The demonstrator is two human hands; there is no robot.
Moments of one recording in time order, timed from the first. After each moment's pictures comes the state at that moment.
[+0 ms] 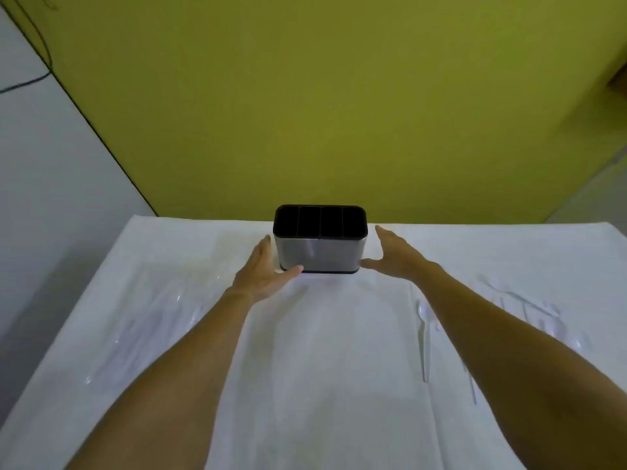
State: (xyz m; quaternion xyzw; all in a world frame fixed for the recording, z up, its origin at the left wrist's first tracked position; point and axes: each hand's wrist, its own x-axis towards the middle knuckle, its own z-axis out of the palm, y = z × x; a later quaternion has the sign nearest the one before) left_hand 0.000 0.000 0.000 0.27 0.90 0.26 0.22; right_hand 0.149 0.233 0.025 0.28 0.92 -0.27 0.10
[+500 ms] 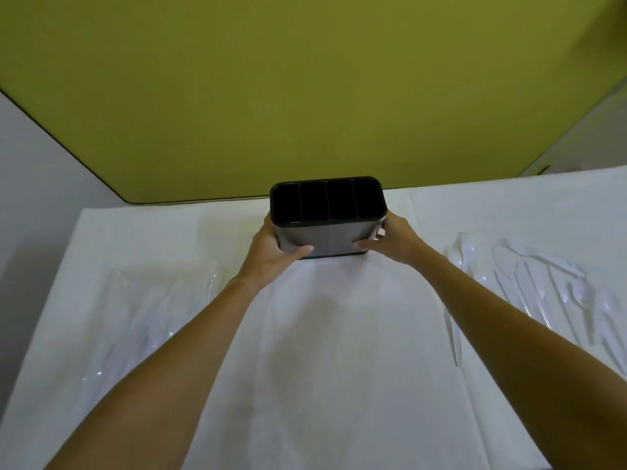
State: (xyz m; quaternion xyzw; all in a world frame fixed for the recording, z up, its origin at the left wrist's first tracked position) left_hand -0.048 0.032 -0.055 0.29 0.79 0.48 0.25; right_hand 0.111 0.224 -0.021 0.32 0.84 -0.43 -0.03
